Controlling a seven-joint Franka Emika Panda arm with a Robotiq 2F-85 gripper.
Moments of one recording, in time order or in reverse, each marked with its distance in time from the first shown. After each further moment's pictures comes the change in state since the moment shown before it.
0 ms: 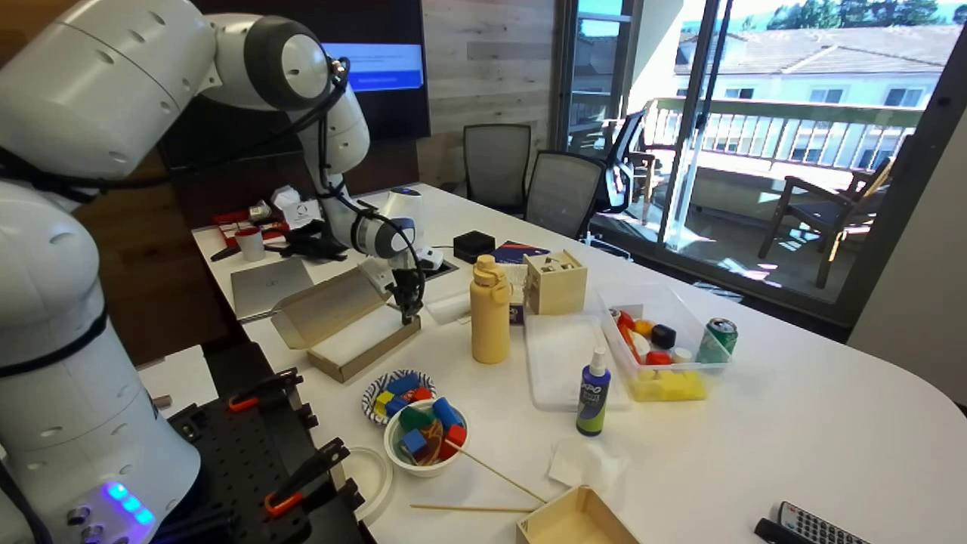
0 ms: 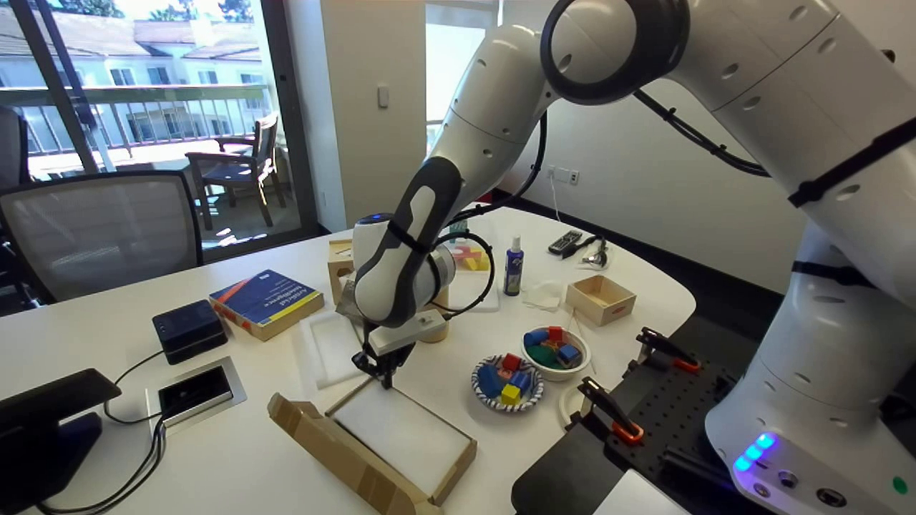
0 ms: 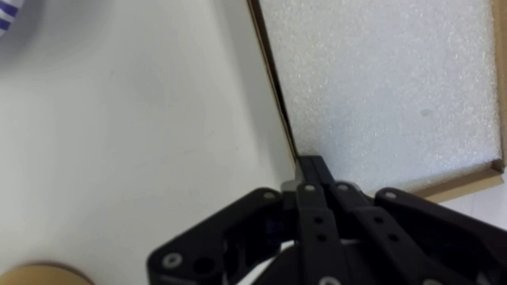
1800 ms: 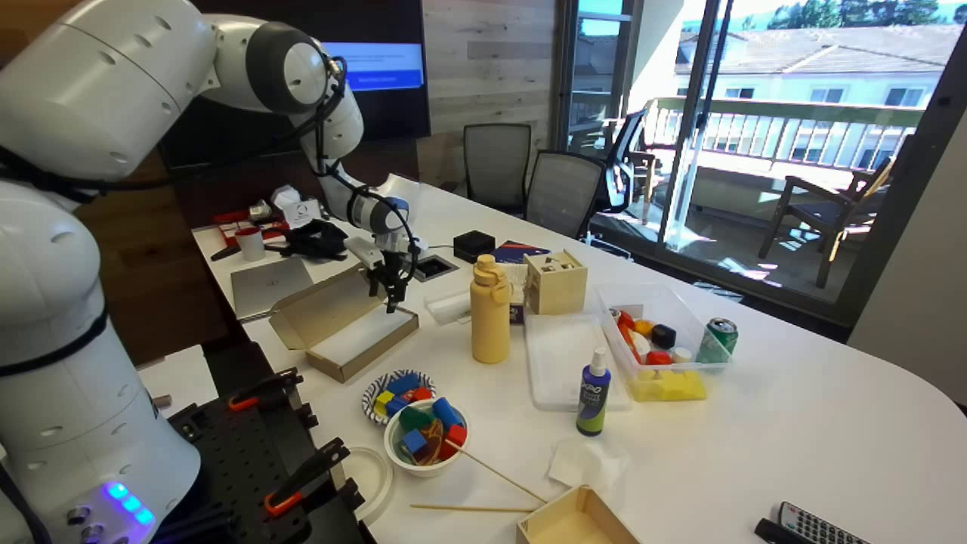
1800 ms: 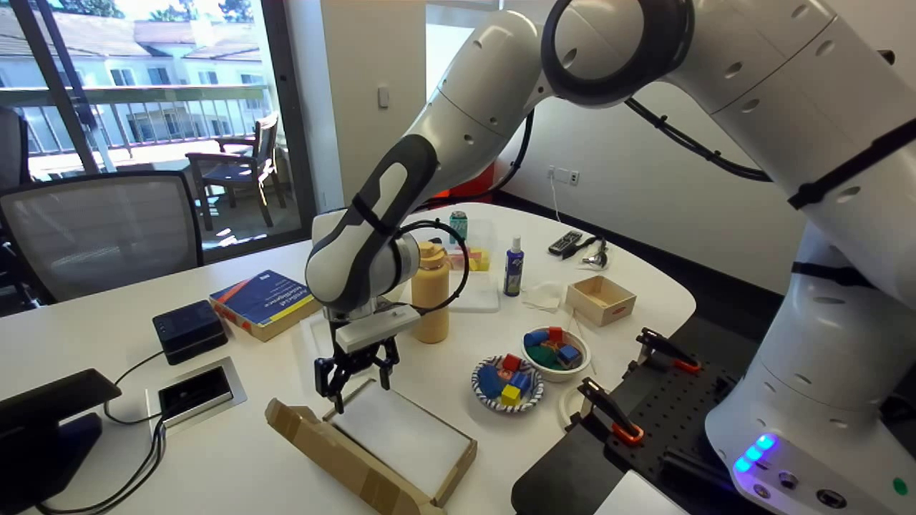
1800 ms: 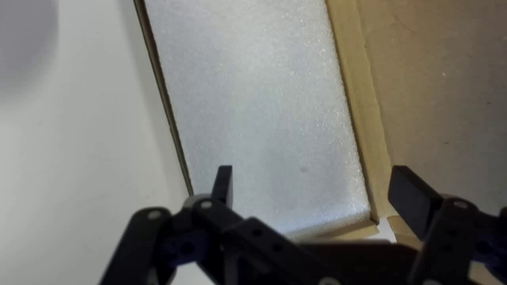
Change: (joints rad) arm 0.011 0.011 0.080 0.147 0.069 -0.305 -0.073
